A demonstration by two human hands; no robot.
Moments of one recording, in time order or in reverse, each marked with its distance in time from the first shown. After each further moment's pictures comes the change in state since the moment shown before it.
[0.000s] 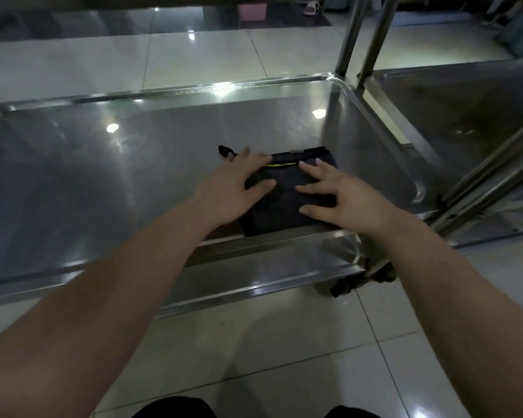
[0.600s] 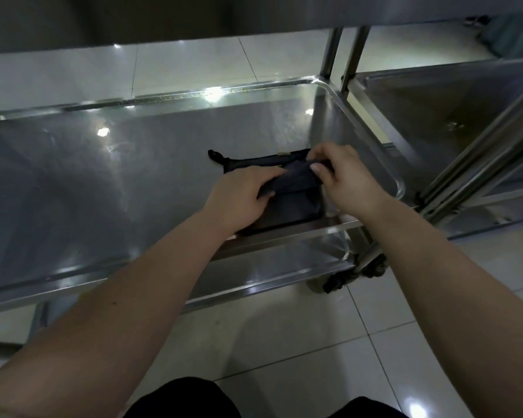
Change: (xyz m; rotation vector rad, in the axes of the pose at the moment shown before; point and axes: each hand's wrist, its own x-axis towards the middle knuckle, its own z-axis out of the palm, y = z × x) left_hand 0.003 0.034 0.011 0.113 0.101 0.164; right_hand 0.003 -0.004 -0.024 0.018 0.371 0.080
